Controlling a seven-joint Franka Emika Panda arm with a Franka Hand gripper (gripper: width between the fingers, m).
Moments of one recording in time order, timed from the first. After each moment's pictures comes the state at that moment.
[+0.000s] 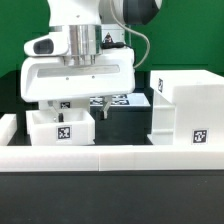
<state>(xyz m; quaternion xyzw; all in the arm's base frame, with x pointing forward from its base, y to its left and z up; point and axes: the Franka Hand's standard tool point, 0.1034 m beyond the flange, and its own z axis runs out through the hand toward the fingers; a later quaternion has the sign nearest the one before) 0.516 -0.085 0.015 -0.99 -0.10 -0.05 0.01</state>
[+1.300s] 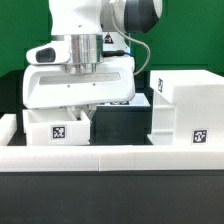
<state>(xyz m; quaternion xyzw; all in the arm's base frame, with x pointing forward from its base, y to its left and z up) 0.512 -0.082 0.005 -0.99 -0.10 -0.05 0.01</state>
